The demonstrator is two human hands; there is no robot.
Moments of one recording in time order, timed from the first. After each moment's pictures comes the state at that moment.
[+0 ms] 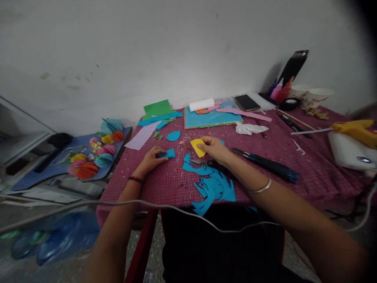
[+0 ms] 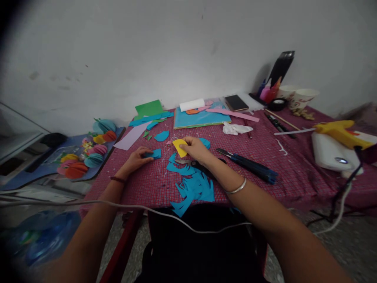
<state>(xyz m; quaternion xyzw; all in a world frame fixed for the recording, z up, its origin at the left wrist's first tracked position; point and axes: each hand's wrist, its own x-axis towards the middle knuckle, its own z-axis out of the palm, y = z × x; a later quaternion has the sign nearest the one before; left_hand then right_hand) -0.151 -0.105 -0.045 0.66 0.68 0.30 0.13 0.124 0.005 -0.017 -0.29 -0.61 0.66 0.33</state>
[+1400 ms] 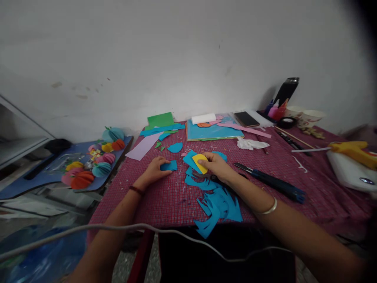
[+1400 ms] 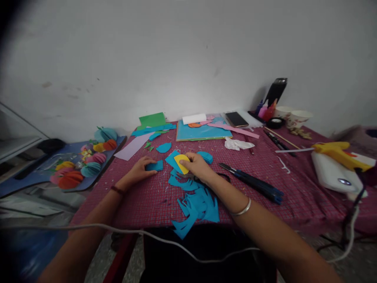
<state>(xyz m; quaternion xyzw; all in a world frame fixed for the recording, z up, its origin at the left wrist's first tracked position) -0.152 -0.097 -0.043 0.70 0.67 0.24 0.07 0.123 -0.007 -0.017 -0.28 -0.64 0.65 0.29</state>
